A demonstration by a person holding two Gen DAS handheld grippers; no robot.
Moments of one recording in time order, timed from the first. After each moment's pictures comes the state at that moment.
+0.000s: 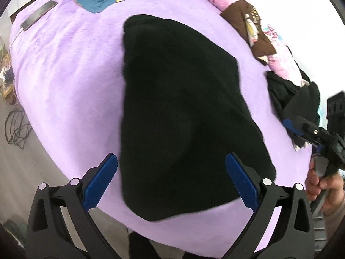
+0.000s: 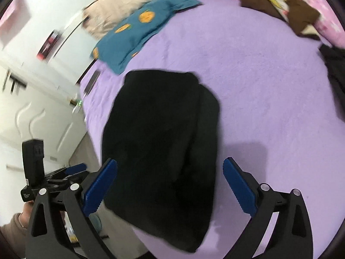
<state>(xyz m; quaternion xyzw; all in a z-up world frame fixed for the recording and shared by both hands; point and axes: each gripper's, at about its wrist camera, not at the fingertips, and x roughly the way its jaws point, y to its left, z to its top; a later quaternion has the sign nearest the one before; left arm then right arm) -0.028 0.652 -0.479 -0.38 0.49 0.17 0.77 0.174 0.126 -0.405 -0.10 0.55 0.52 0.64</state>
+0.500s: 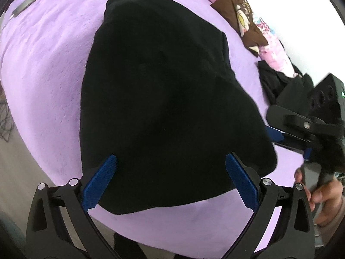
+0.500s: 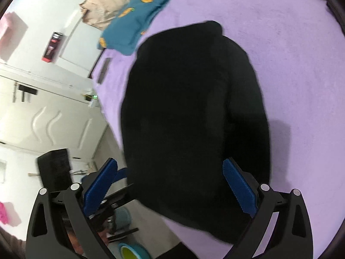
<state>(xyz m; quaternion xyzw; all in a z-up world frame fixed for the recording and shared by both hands) -0.021 0.607 -0.522 -0.39 0.48 0.15 0.77 0.151 0.151 -0.474 -0.04 0.63 0.49 0.60</state>
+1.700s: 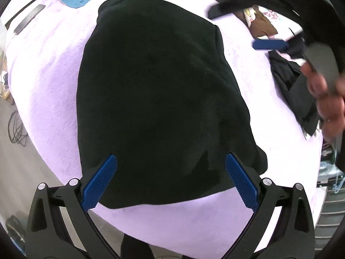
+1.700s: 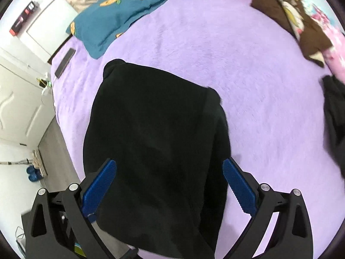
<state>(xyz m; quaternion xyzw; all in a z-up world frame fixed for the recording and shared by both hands) 0.018 0.585 -0.507 -0.35 0.52 0.18 0.76 0.186 0.286 -0.433 -0.22 0.58 0.44 0.65</state>
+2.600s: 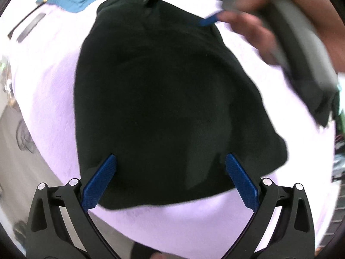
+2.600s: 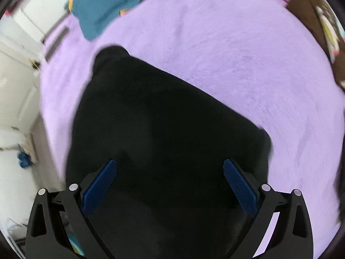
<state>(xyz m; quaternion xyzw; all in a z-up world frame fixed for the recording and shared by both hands) 0.027 0.563 -0.522 -0.31 0.53 0.20 0.76 0.181 0.331 -0.475 -0.26 0.58 0.45 0.63</state>
